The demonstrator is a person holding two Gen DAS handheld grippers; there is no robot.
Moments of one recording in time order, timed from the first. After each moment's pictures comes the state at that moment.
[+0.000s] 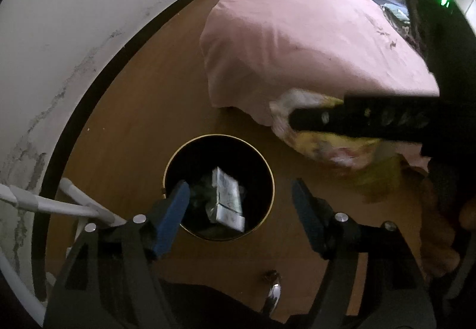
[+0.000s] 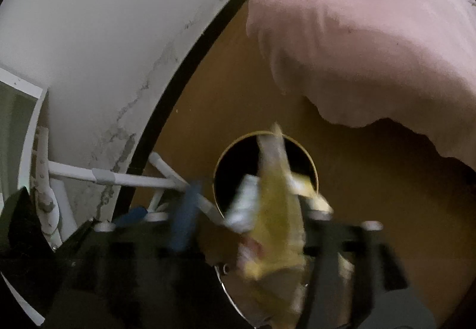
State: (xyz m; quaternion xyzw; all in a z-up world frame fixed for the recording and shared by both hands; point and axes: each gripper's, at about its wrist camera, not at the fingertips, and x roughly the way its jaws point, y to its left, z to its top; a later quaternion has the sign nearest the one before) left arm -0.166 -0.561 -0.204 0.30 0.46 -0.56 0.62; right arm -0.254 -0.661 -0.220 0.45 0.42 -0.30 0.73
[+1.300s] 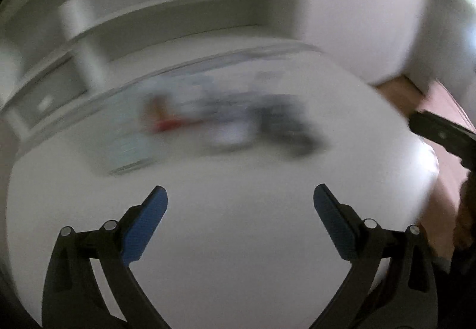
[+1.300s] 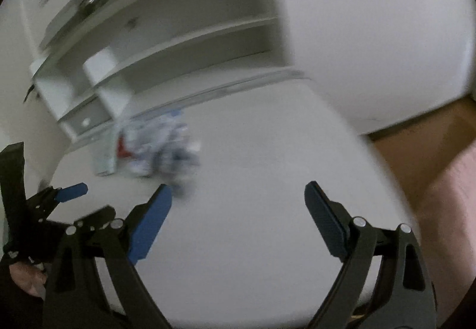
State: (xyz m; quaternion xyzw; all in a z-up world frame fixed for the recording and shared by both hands) left arm 0.024 -0.148 -0.027 0.10 0.42 -0.22 0.88; right arm -0.019 -0.361 -0.029 0.14 0.37 -0.03 0.92
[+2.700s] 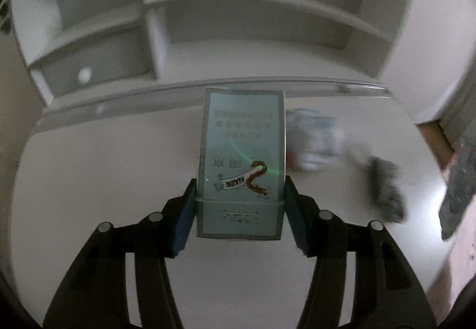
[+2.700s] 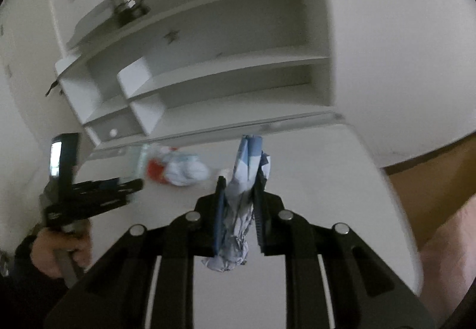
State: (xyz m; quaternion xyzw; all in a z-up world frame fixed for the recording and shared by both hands) left arm 0.096 -0.111 -0.011 0.04 0.43 -0.16 0.89; right arm -0.008 -0.352 0.031 0.12 0.32 0.00 0.94
